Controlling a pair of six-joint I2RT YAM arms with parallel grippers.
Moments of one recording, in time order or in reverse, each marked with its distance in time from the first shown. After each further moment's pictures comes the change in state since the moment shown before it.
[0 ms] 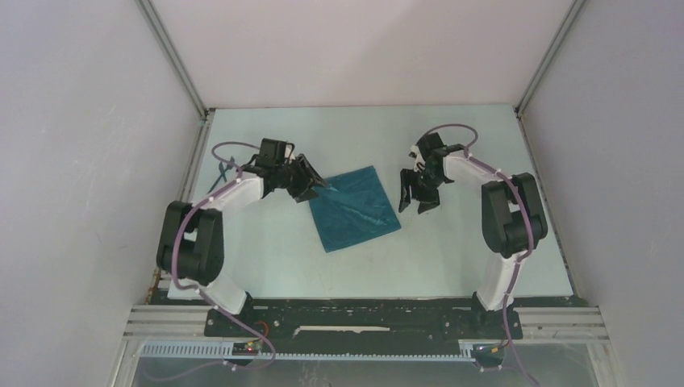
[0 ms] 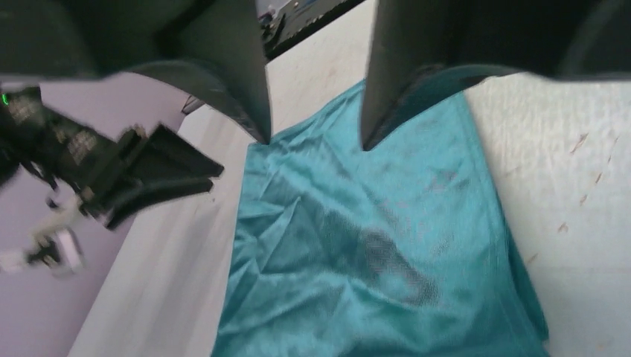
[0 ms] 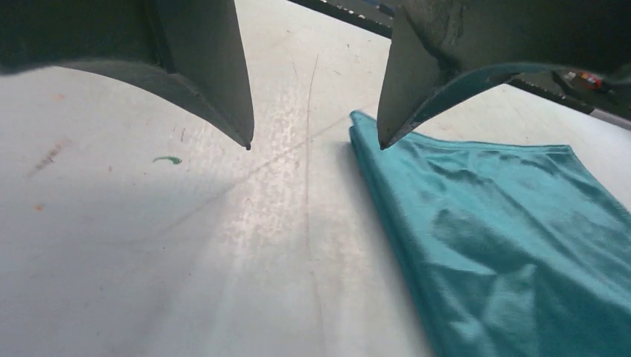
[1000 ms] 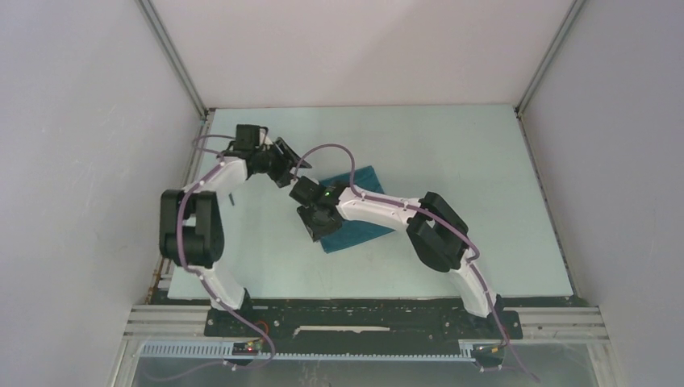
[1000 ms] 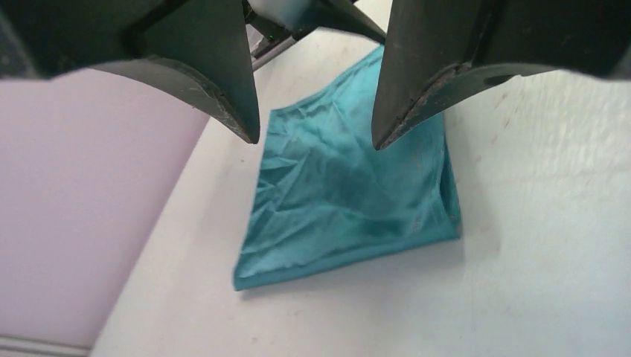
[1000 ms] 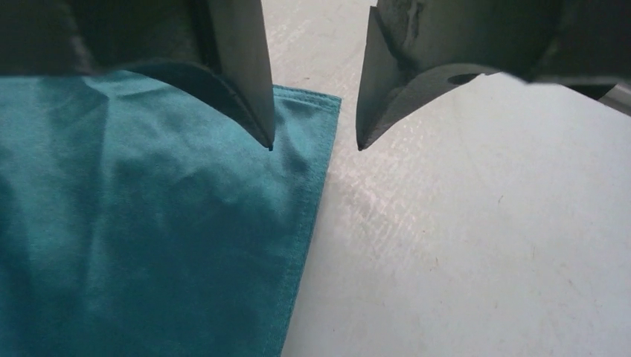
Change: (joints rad) left arm 0.168 0.223 0.196 -0.031 0.094 0.012; right arm 0.748 0.262 0.460 0.008 0.407 0.174
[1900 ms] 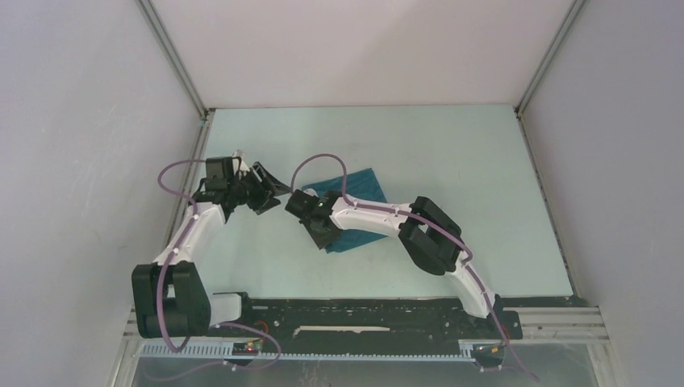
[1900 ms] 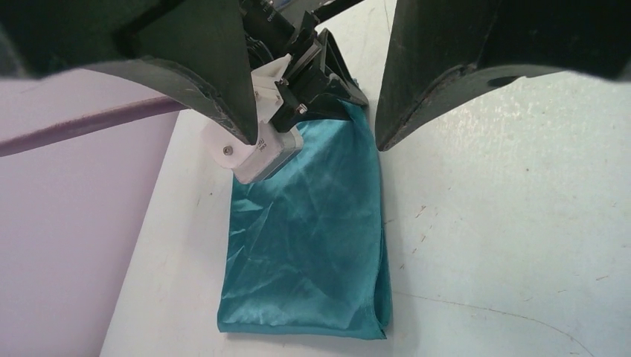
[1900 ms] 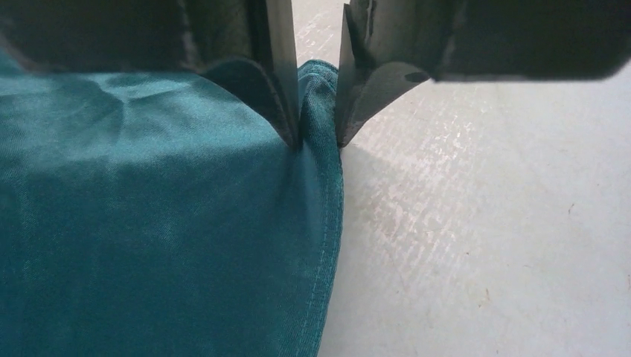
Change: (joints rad) left arm 0.130 -0.547 -0.408 -0.023 0.011 0.140; right arm 0.035 0.063 0.001 -0.046 0.085 0.001
